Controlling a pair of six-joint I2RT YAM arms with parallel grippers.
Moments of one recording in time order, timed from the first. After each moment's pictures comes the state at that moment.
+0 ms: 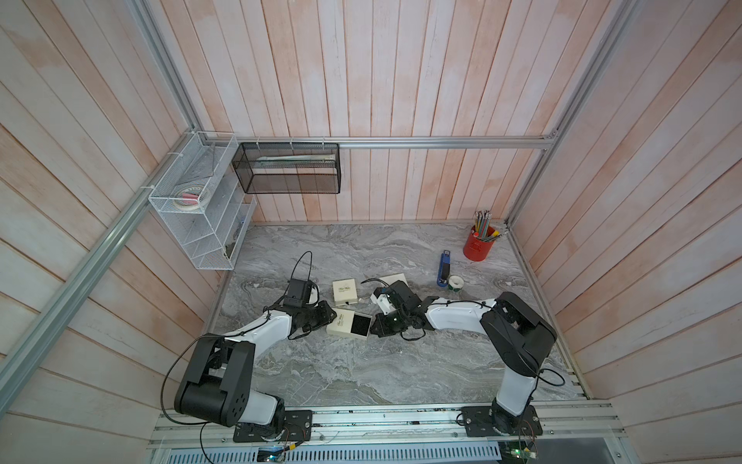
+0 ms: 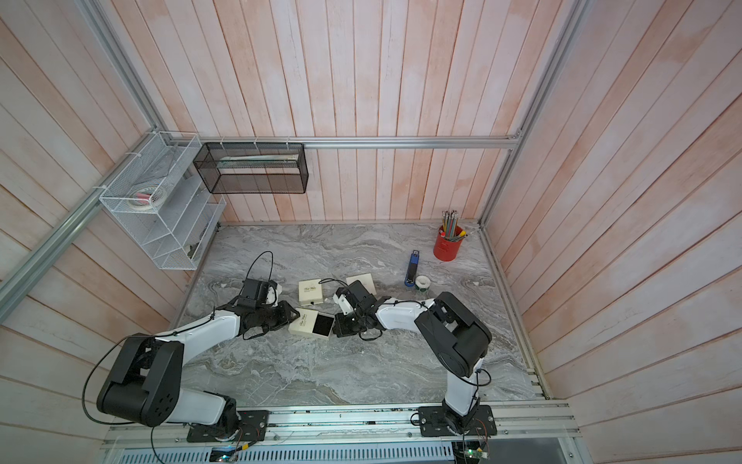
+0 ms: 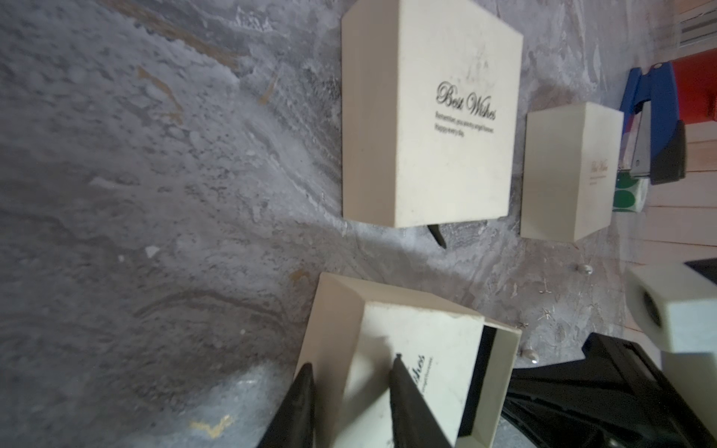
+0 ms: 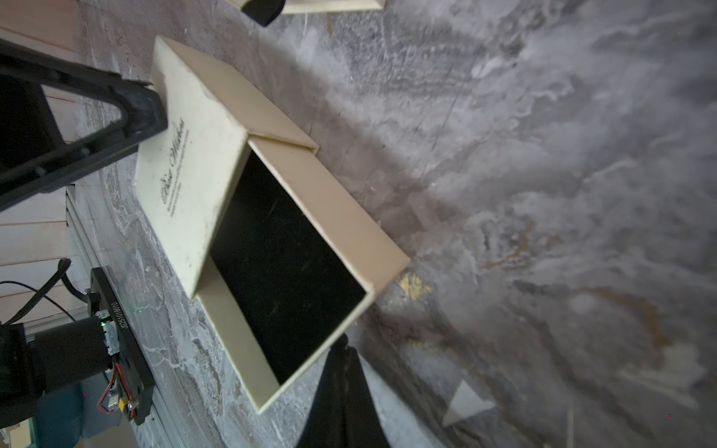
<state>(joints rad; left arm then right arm) -0.23 1.45 0.65 -0.22 0.38 -0.56 0.81 1.84 0.98 -0.13 -0.43 0.55</state>
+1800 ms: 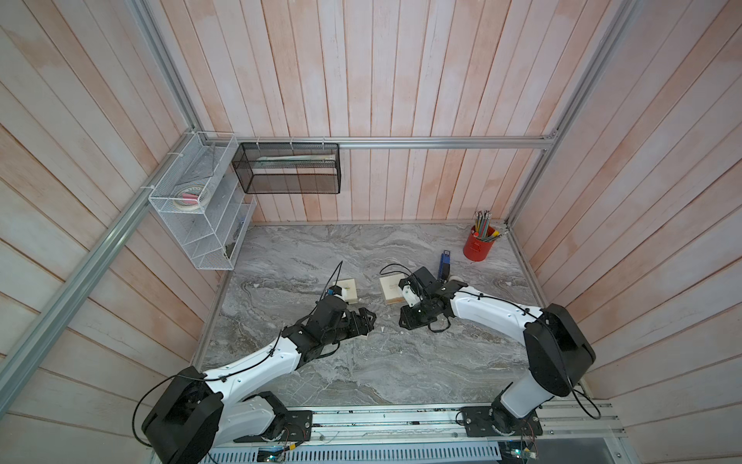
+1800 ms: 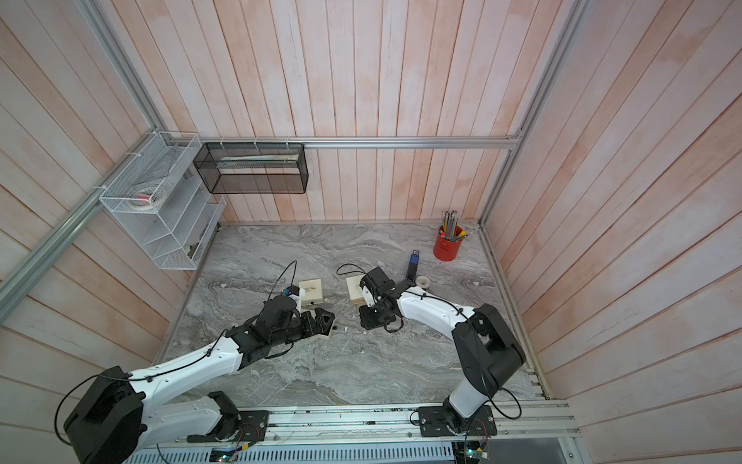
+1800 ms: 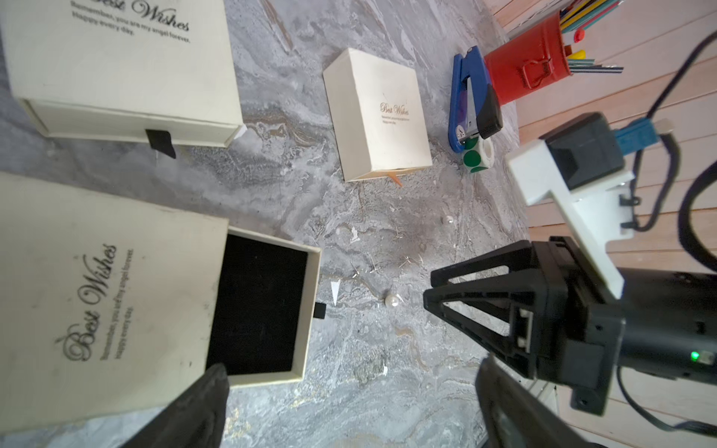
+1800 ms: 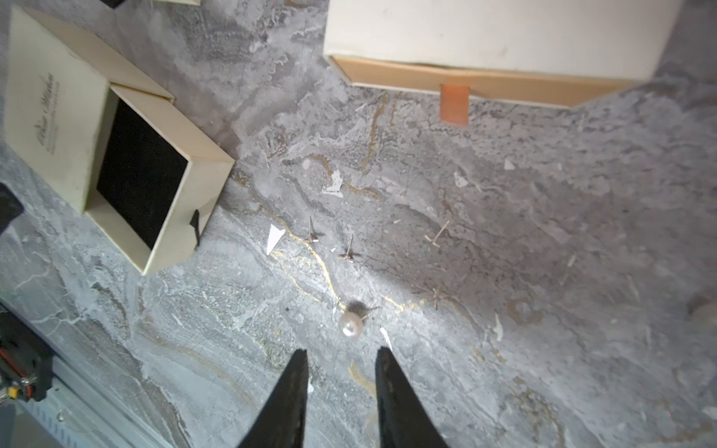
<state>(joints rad) -0.70 1.18 0.57 -0.06 0.12 -0.89 0.70 1.65 1.06 -0.64 -0.21 0.31</state>
